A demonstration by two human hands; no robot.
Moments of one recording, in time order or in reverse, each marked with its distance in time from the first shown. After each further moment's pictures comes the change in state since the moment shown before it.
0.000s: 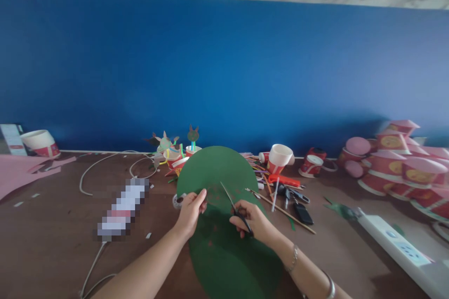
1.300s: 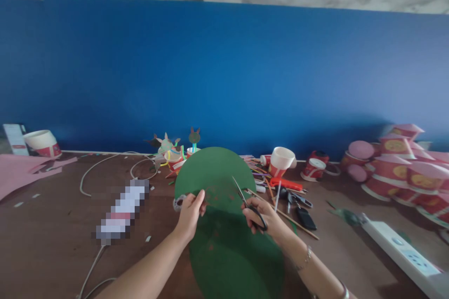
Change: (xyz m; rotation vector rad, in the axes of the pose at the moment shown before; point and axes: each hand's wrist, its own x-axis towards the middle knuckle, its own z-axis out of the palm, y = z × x) left_hand 0.004 -0.005 -0.003 0.079 0.062 0.085; right_hand -0.005 -0.011 -0.026 0.054 0.039 0.016
